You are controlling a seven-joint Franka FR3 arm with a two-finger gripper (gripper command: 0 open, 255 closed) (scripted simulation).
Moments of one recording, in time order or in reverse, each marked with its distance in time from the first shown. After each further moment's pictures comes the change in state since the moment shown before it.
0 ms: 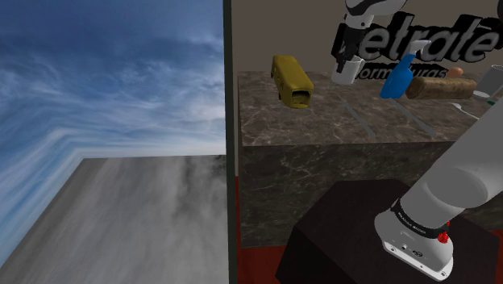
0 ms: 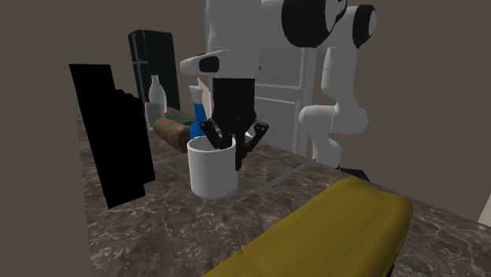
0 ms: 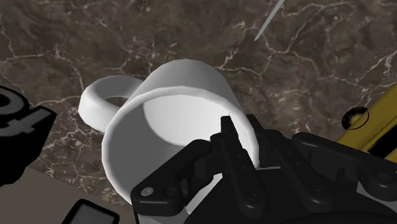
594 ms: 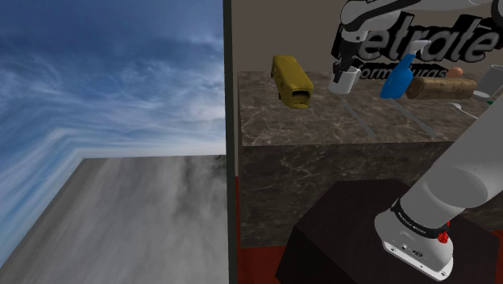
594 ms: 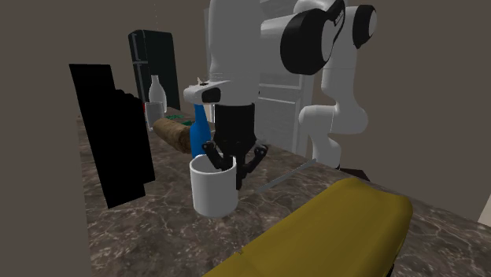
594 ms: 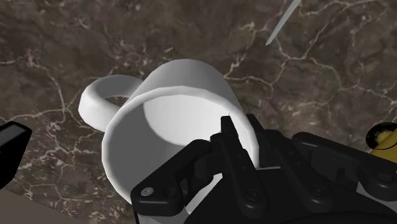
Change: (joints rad) arm -0.002 0.021 -0.002 -0.093 0.009 0.112 -0.007
